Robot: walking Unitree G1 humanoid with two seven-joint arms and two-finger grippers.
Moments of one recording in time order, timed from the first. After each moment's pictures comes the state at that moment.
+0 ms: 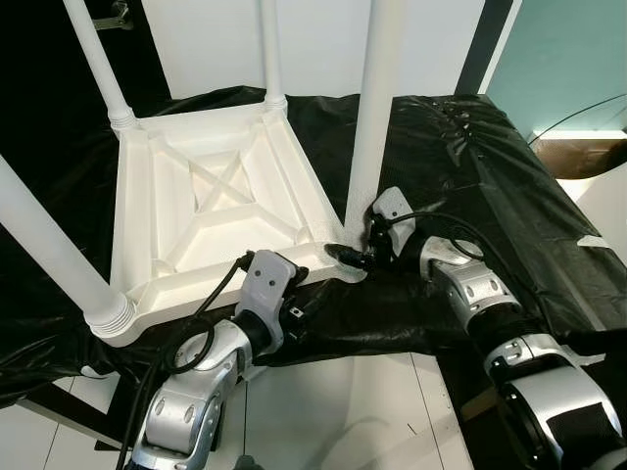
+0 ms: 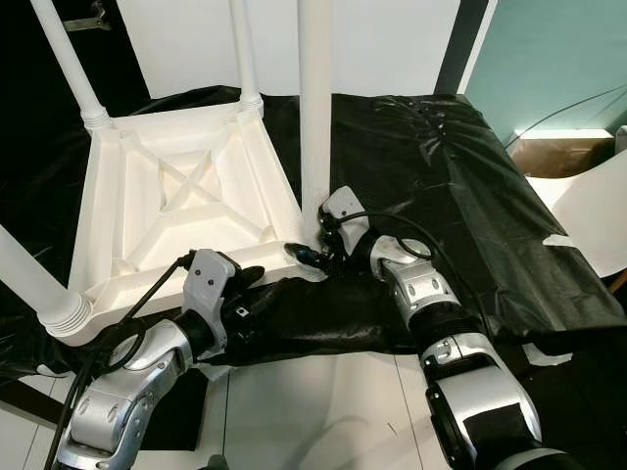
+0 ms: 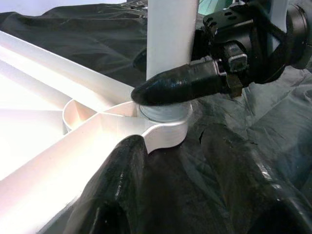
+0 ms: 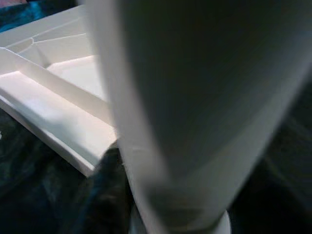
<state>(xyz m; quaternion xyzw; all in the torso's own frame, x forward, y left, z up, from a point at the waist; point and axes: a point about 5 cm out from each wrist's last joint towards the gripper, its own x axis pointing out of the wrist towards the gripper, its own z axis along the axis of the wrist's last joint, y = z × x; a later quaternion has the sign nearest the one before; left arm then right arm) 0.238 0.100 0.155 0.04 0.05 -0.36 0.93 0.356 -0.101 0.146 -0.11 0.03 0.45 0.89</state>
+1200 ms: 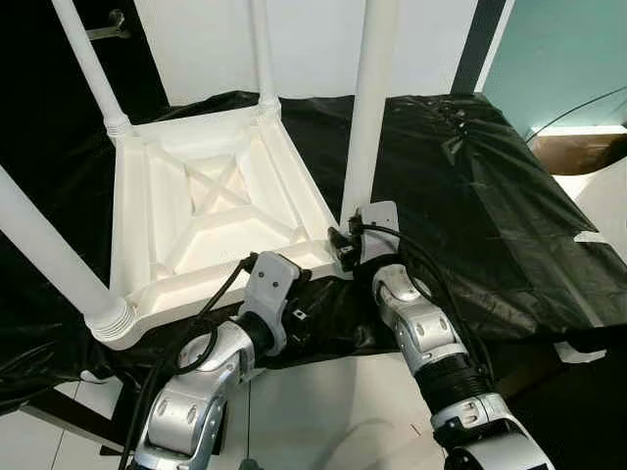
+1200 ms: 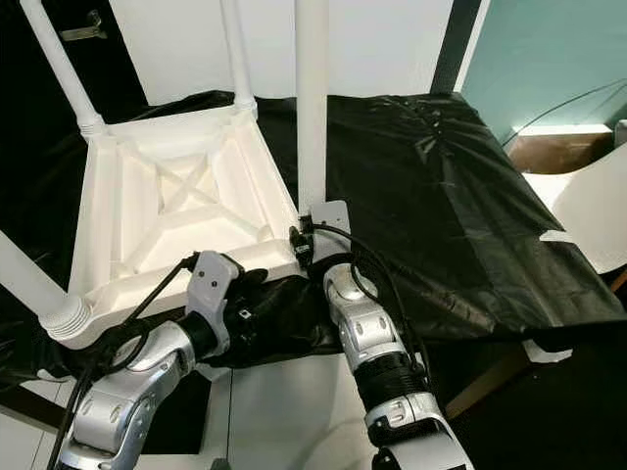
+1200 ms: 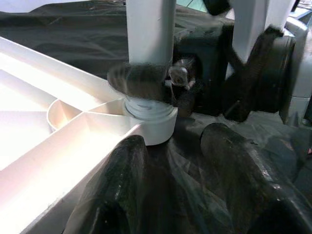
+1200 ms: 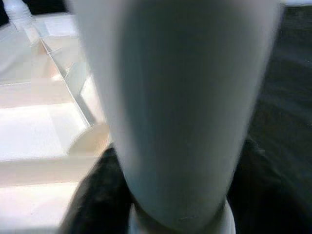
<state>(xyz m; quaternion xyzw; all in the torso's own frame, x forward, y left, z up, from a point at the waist) 0.236 0.097 0.153 0.03 0.06 -0.37 0.93 0.328 -0.059 0.134 0.00 0.03 0.15 0.99</state>
